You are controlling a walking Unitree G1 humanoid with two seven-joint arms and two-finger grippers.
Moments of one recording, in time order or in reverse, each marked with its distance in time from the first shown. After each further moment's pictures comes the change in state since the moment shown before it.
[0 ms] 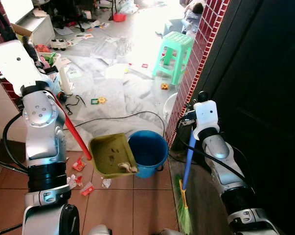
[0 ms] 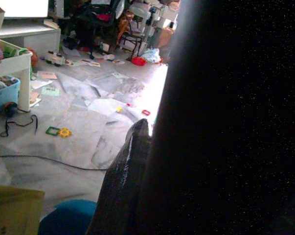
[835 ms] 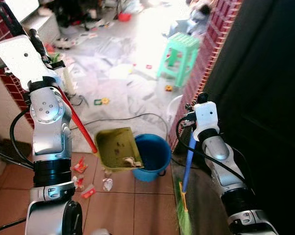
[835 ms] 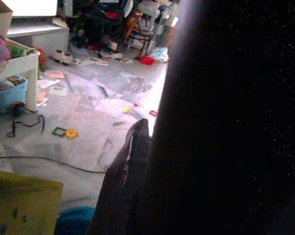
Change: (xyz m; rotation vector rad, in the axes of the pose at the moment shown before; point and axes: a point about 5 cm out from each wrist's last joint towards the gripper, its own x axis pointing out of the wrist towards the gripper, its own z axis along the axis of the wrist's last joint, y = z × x) left arm 0.000 -0.015 0.007 -0.037 -0.049 -0.061; right arm -0.001 0.001 -0.002 0.007 0.005 0.004
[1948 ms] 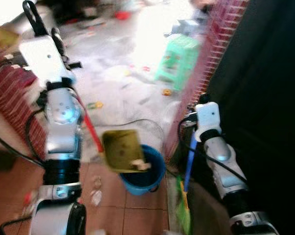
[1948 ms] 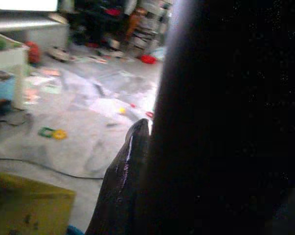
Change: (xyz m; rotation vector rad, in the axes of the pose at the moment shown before) left arm -0.009 -0.026 -0.006 0.017 -0.037 -0.083; right arm -0.001 0.005 0.001 0.002 -0.004 0.012
